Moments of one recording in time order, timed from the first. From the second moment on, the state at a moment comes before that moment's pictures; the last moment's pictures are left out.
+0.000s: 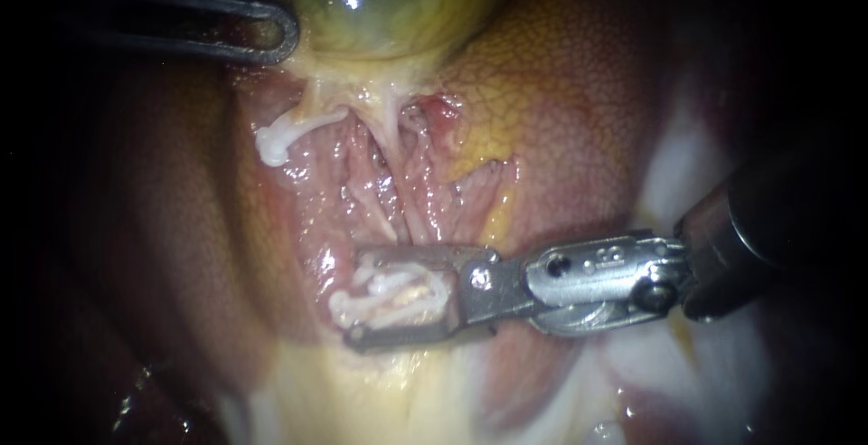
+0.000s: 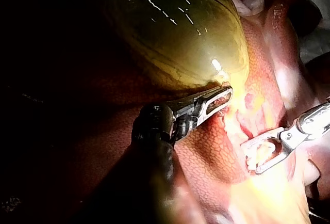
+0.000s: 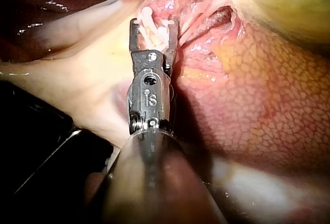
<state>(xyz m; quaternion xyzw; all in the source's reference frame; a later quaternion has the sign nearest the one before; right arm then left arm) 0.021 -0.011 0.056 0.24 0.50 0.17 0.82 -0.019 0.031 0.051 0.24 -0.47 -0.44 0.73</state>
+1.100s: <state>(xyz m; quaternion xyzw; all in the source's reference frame) 0.015 -0.006 0.050 0.27 0.54 0.20 0.77 -0.019 0.031 0.051 0.24 -0.47 -0.44 0.73</state>
